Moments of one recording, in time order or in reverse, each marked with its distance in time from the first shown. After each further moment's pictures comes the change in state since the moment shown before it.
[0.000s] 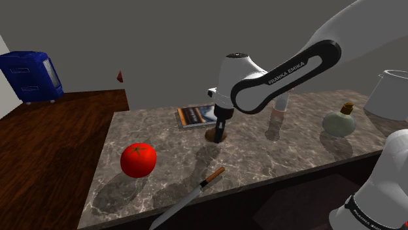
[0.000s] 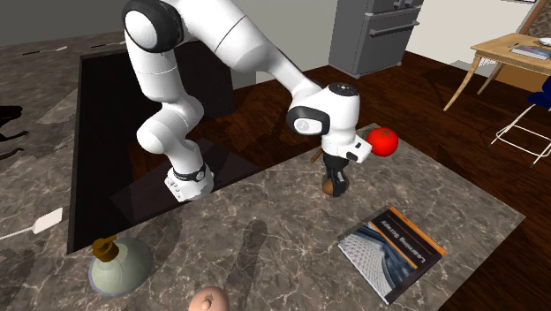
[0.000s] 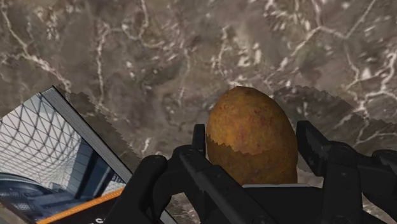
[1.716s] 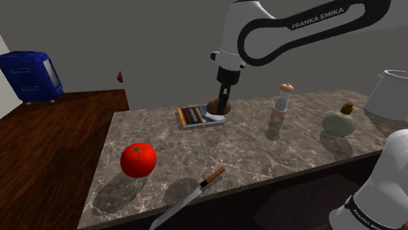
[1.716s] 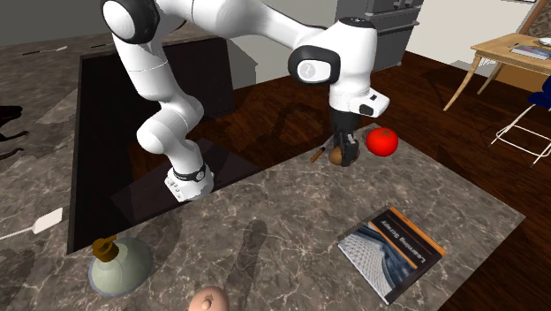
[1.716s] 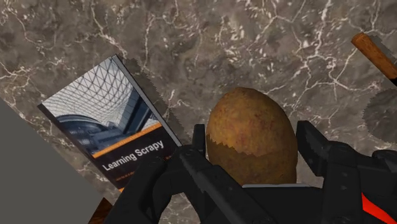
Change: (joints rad) arm -0.001 -0.158 -0.001 0.188 0.024 -0.345 -0.020
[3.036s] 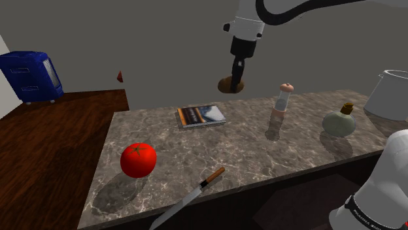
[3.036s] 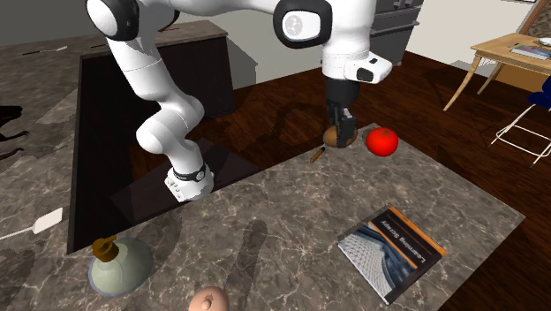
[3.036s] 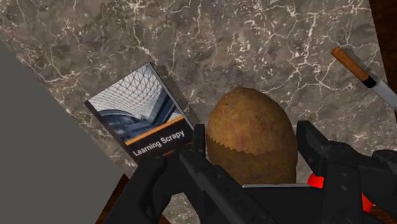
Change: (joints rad) arm -0.025 -0.102 -0.038 0.113 0.009 -0.214 -0.065
